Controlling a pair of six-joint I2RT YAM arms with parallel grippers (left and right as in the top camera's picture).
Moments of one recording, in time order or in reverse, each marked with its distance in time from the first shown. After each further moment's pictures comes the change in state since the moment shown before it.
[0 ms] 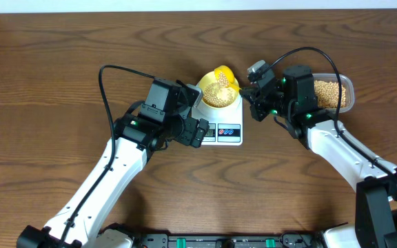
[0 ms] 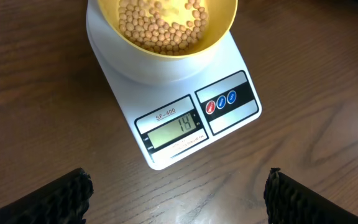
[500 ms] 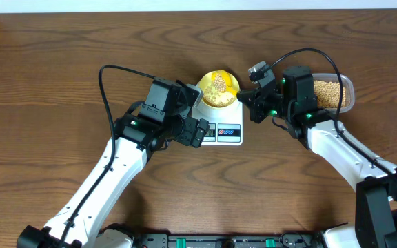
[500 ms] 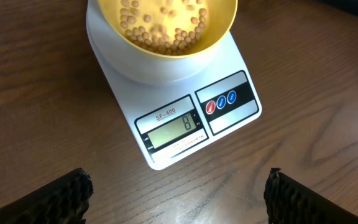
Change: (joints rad) left arm 0.000 0.000 0.000 0.000 0.000 0.000; right arm 0.000 0.000 0.000 -0.026 -0.067 0.113
